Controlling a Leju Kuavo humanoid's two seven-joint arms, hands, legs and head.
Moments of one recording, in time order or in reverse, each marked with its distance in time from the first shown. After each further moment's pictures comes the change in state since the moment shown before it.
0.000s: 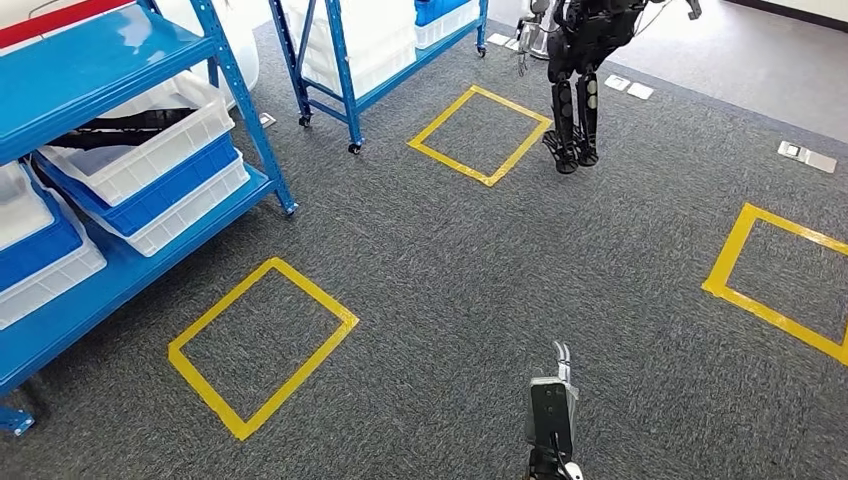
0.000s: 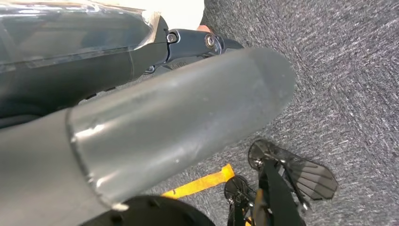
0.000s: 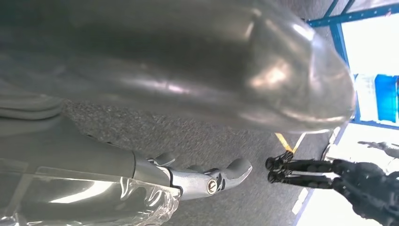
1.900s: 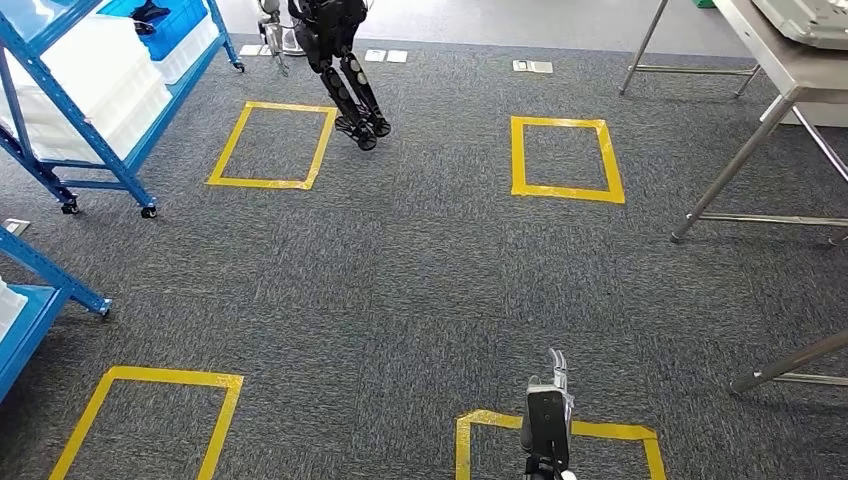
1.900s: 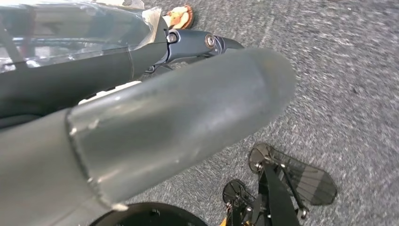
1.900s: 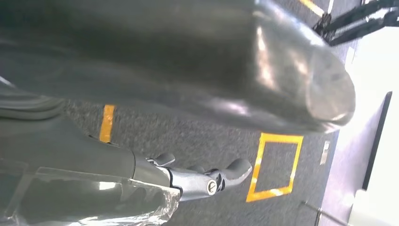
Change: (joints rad) left arm 0.007 0.004 -0.003 0.001 0.009 -0.004 -0.008; right arm 0.014 0.008 0.015 0.012 -0.015 -0.001 -0.017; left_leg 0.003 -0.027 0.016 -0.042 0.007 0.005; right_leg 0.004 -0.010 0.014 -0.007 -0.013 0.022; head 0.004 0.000
